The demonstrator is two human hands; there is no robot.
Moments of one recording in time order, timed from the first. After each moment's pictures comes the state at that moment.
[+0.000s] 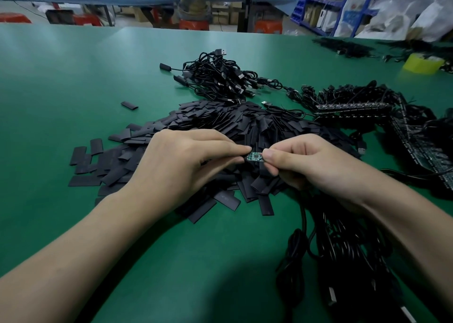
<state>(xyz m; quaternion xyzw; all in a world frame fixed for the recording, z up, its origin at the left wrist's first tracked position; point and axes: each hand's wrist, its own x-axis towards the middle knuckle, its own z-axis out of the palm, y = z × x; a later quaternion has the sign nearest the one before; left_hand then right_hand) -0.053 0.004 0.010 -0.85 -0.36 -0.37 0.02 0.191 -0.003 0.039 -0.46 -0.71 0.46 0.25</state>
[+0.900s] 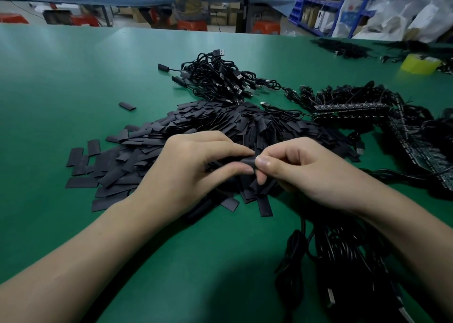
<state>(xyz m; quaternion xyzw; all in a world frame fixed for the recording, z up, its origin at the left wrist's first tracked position) -0.039 0.002 0.012 -0.85 -0.32 -0.42 -0.05 0.188 -0.008 0.037 -0.44 -0.78 0.37 0.24</state>
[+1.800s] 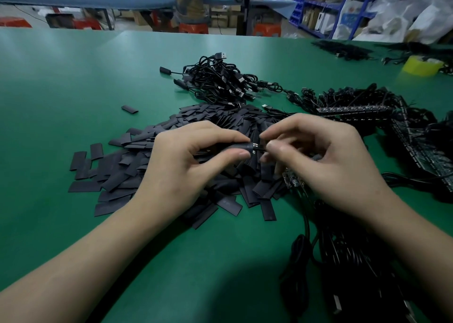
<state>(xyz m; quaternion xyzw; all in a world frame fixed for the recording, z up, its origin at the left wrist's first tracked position) -0.039 0.000 0.019 -0.78 -0.36 -0.50 -0.13 0.185 -0.014 0.040 -0.41 -0.77 0.22 0.44</state>
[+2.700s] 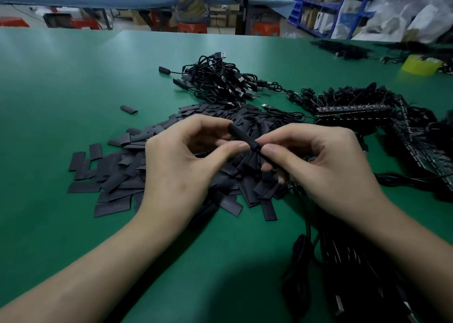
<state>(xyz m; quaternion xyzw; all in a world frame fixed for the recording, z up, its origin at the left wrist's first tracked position) -0.025 -0.005 0.011 -0.64 -0.42 -0.59 -0.26 0.178 -0.017 0.034 -0.41 -0.75 0.23 0.46</state>
